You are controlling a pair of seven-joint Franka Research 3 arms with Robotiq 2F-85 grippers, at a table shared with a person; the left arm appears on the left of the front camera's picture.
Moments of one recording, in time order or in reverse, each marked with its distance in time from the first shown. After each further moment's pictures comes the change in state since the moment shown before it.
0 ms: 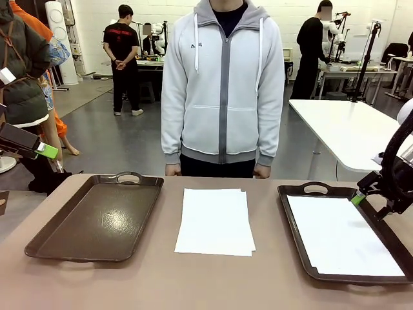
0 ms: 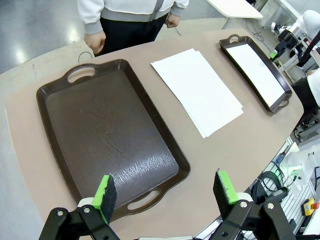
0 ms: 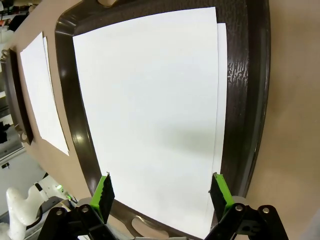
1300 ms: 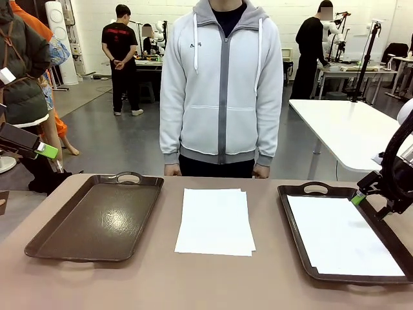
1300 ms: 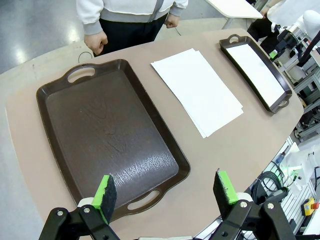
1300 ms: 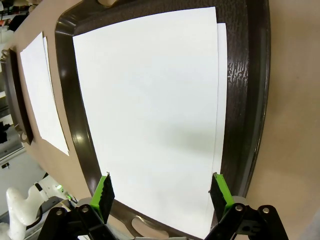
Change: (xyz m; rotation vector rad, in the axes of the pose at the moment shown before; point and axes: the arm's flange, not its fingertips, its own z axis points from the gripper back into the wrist) left arm 0.000 0.000 0.000 0.000 0.000 0.000; right arm 0.000 0.000 0.000 0.000 0.000 0.000
